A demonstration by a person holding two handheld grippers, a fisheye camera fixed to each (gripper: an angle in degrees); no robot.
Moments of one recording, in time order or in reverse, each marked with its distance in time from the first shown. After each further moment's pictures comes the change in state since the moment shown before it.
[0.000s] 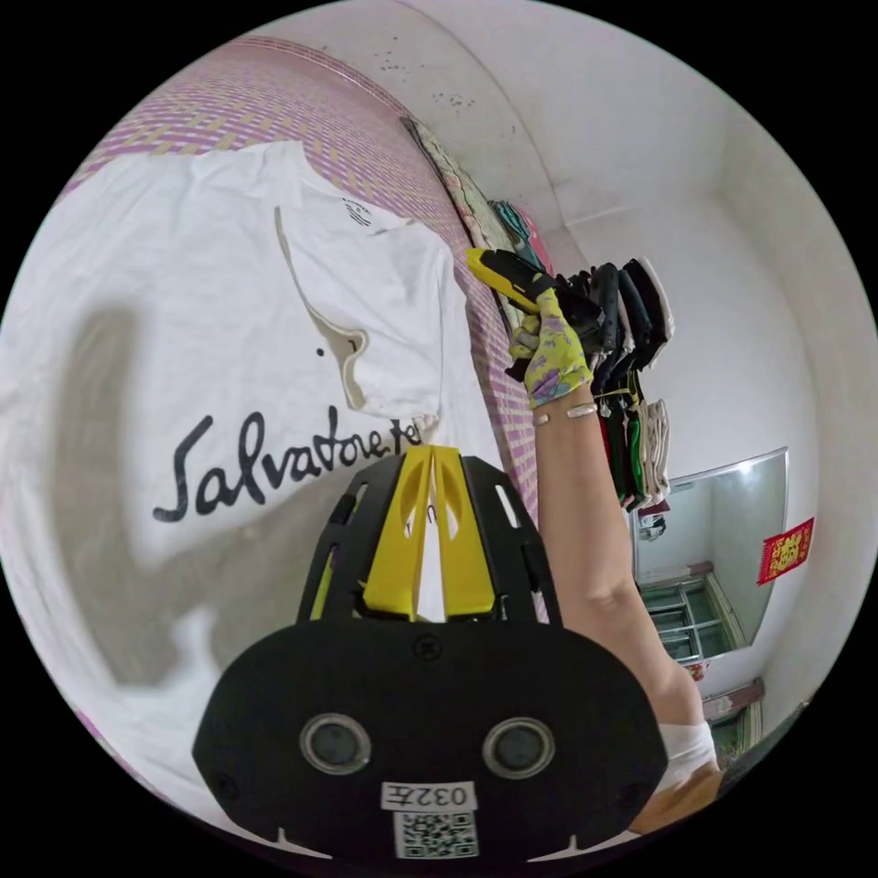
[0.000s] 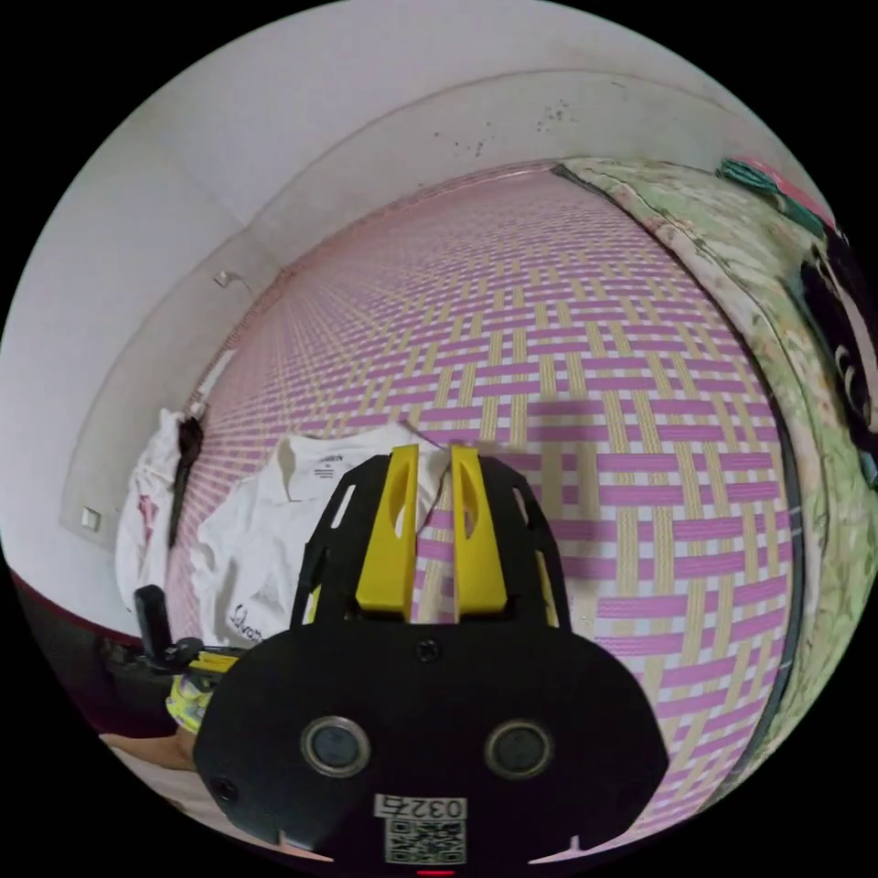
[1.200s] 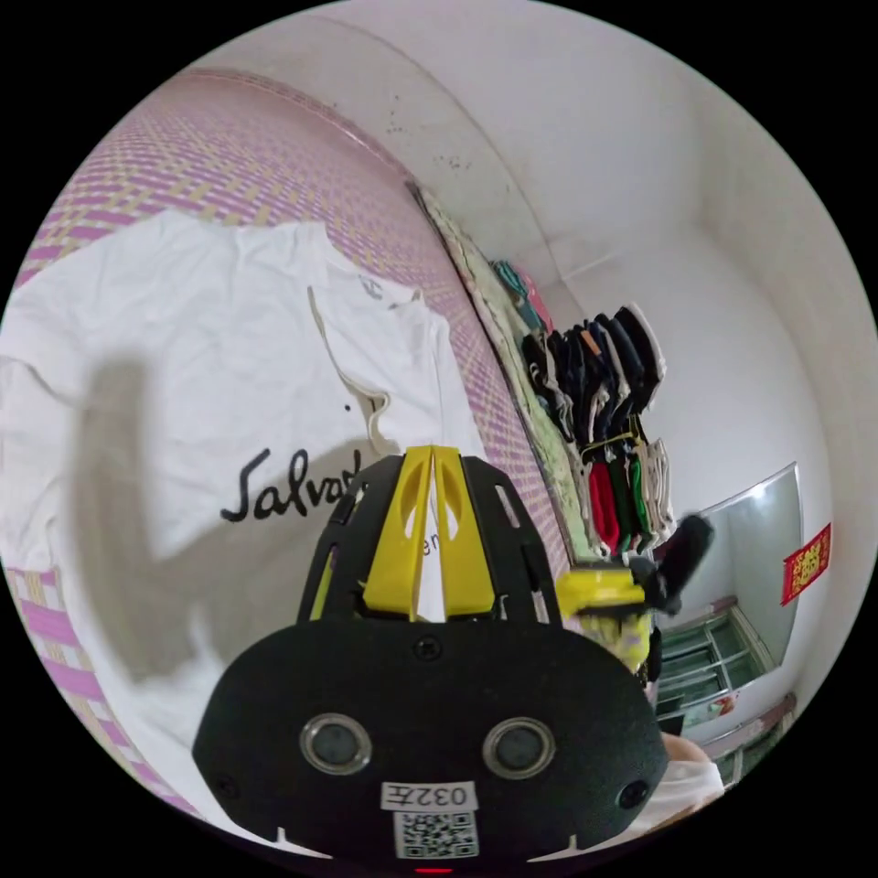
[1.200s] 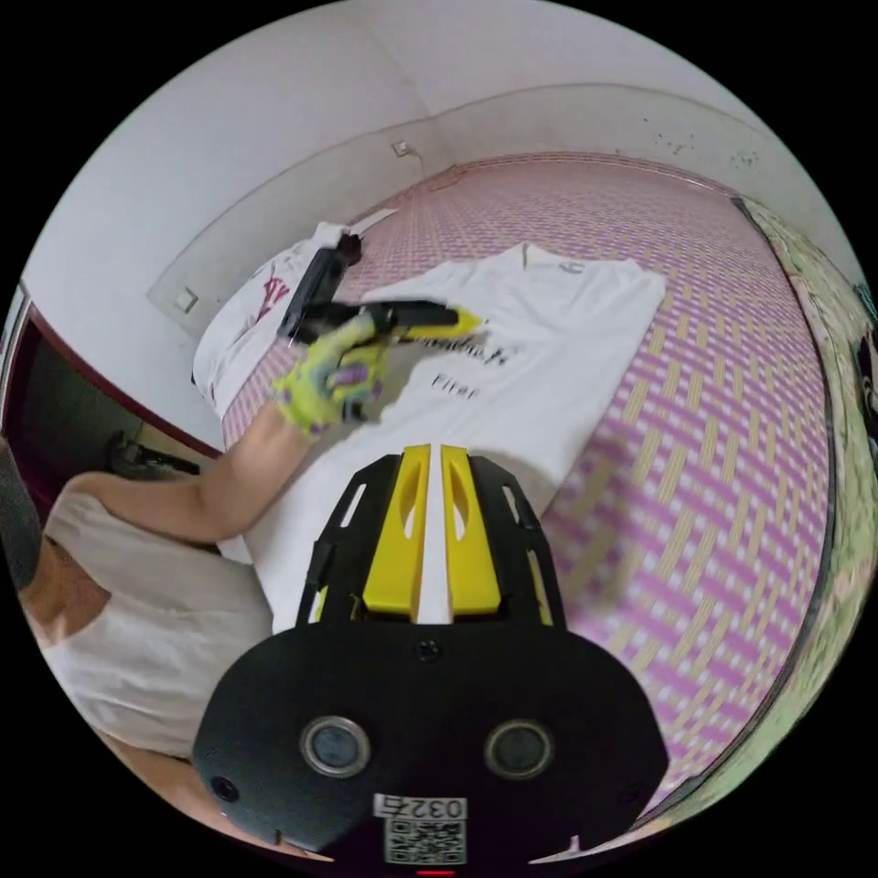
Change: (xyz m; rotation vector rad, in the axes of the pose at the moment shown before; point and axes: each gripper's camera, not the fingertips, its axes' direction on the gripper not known) left arm -0.029 0.073 0.001 0.264 -0.047 0.014; right arm -0.131 0.329 -0.088 -0.250 -0.070 -0.462
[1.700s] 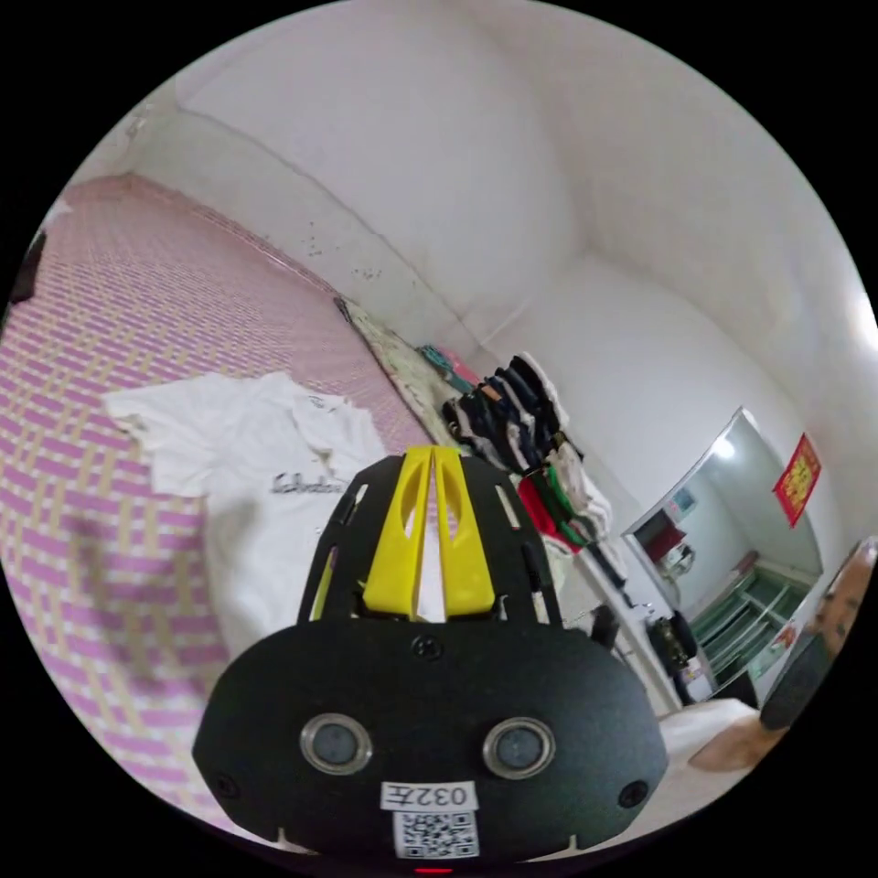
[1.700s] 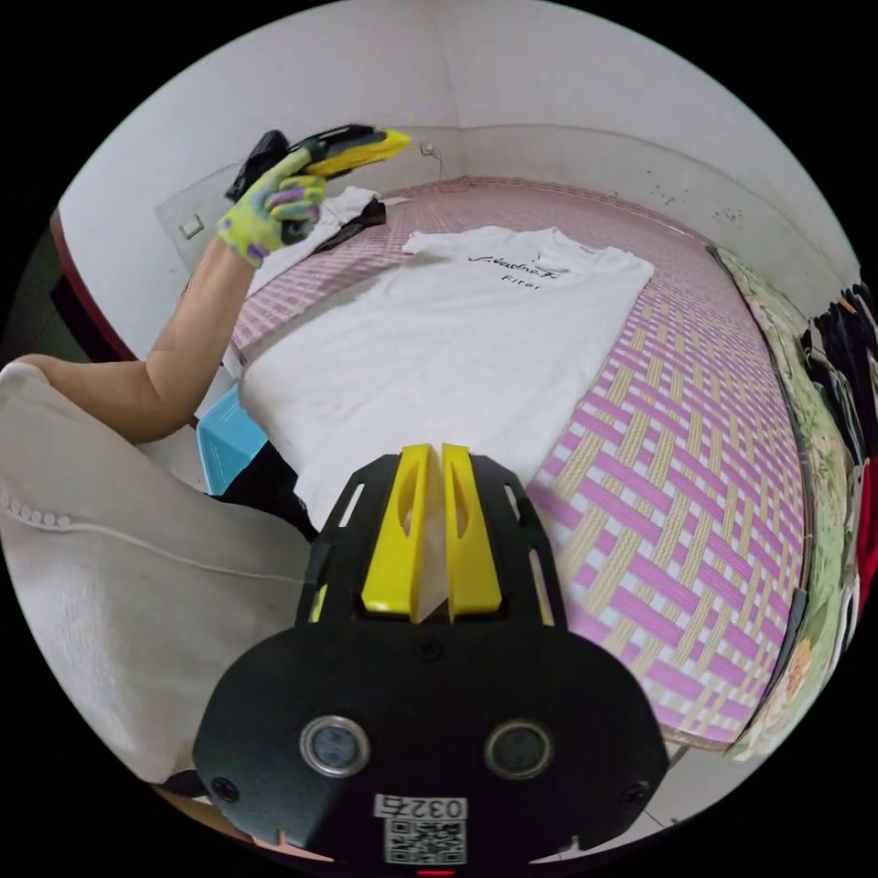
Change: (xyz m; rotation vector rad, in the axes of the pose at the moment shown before) left arm 0.054 0.170 -0.175 0.242 0.012 0.250; right arm -0.113 0.172 0.030 0.075 0.182 -0.103
